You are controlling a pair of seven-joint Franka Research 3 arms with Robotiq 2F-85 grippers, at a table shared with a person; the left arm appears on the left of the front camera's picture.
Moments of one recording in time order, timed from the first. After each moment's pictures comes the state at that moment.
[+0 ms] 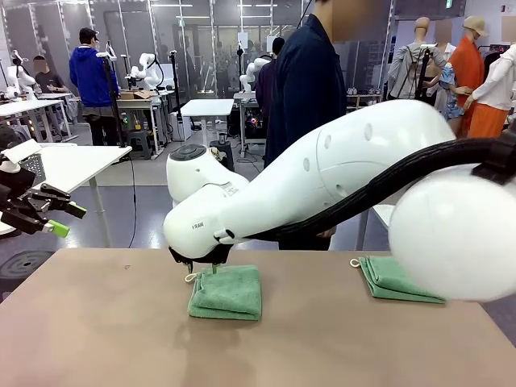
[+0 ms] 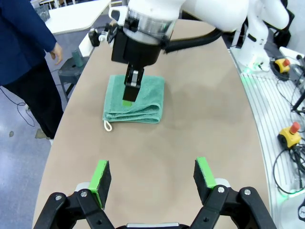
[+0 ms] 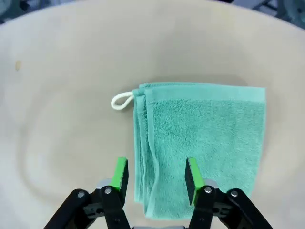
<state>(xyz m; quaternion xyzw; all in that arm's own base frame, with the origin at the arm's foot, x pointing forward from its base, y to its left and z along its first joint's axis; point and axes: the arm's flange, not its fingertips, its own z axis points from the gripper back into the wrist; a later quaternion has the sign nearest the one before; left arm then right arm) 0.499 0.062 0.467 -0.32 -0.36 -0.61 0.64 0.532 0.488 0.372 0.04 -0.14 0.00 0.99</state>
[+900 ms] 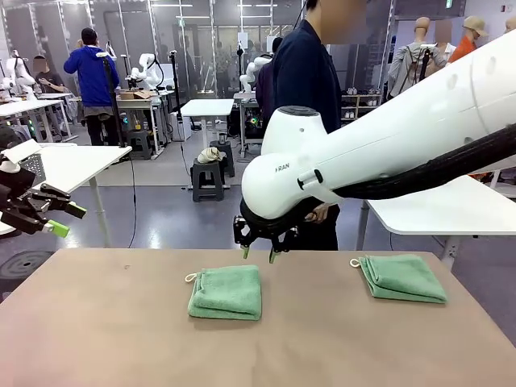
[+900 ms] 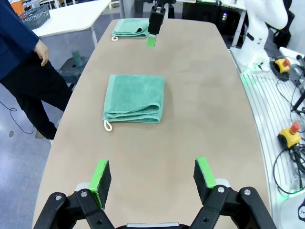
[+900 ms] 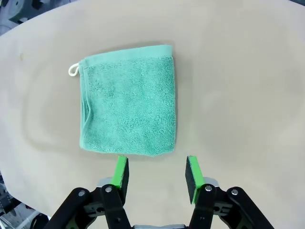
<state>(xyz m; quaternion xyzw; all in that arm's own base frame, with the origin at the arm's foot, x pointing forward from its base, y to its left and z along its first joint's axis) 0.499 0.062 0.467 -0.32 -0.36 -0.61 0.64 0.495 0.328 0.435 0.11 -0.10 -0.03 0.99</state>
